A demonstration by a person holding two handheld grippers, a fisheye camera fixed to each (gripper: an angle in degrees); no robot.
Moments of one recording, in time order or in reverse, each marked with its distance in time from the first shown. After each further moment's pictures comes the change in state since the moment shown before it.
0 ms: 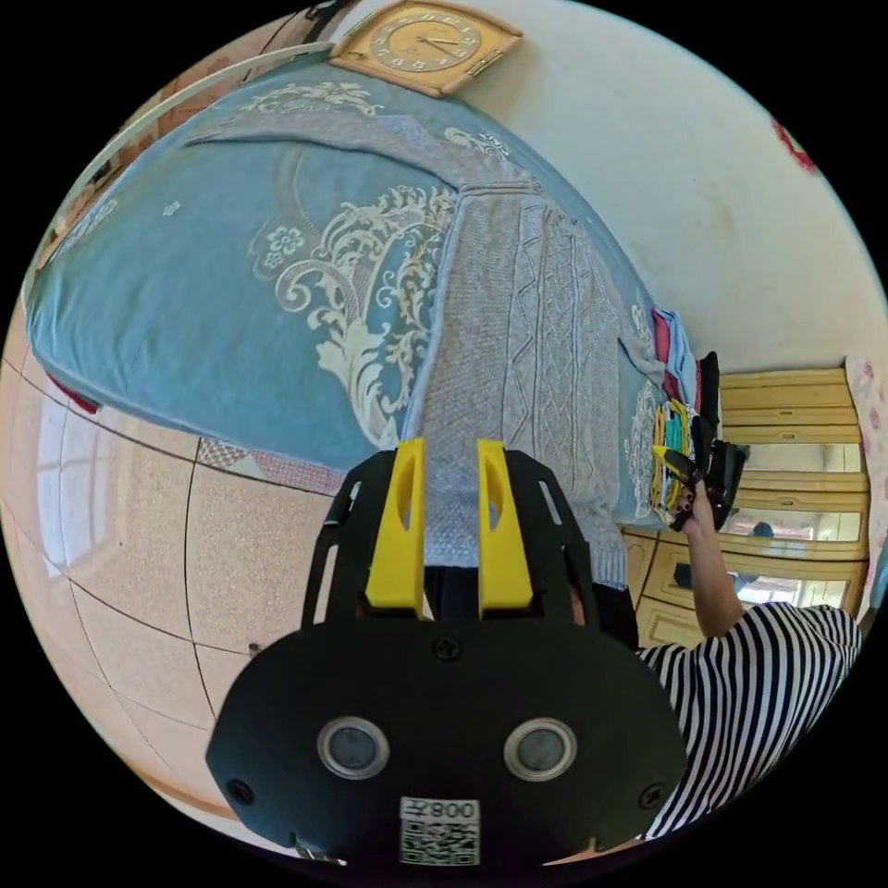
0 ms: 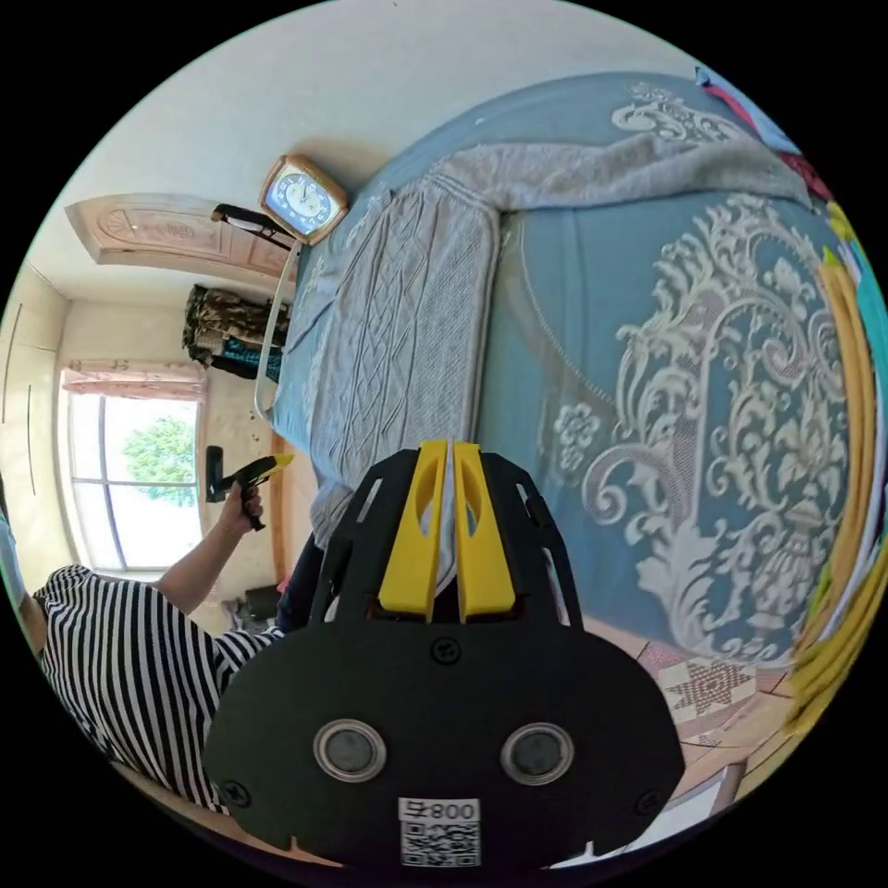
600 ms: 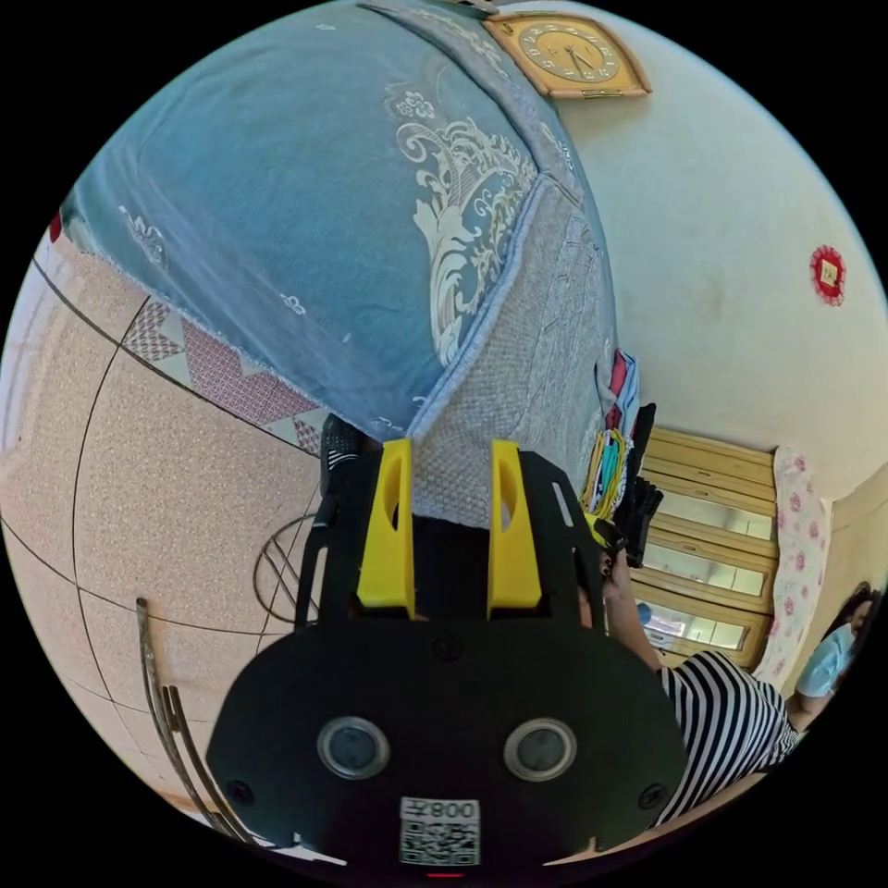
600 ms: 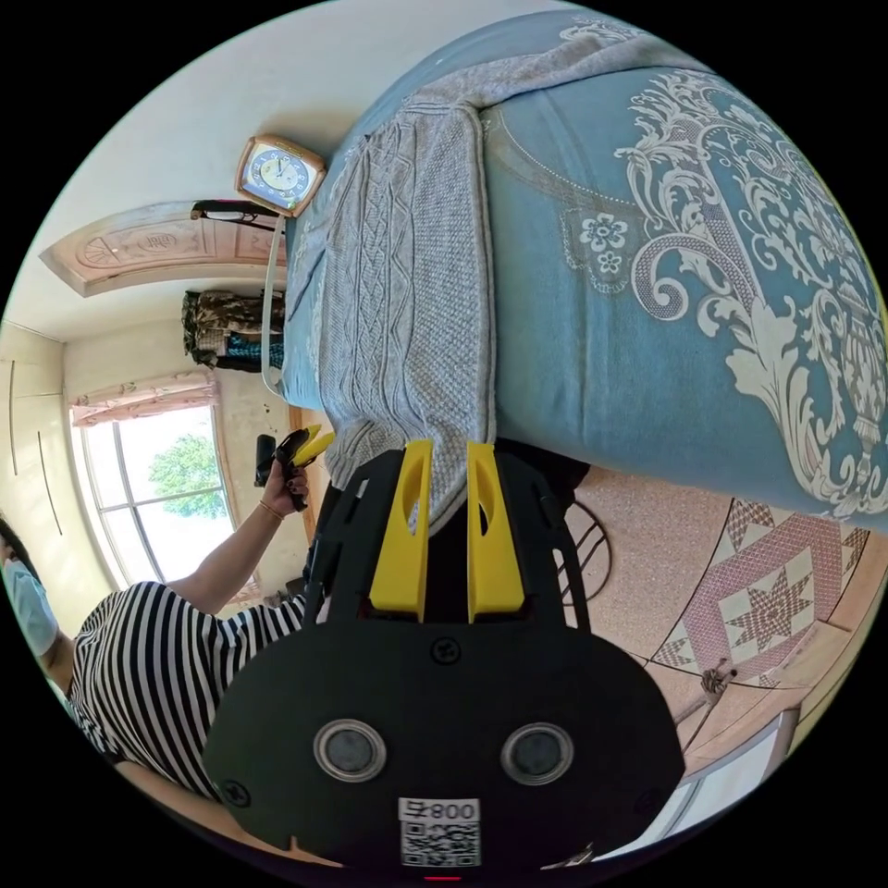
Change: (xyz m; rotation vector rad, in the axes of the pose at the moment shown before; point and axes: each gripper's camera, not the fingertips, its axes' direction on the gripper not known) left arm -0.084 0.018 0.046 -0.028 0.336 -0.244; right arm 0.008 0.109 -0.034 -0.120 -0.102 0.144
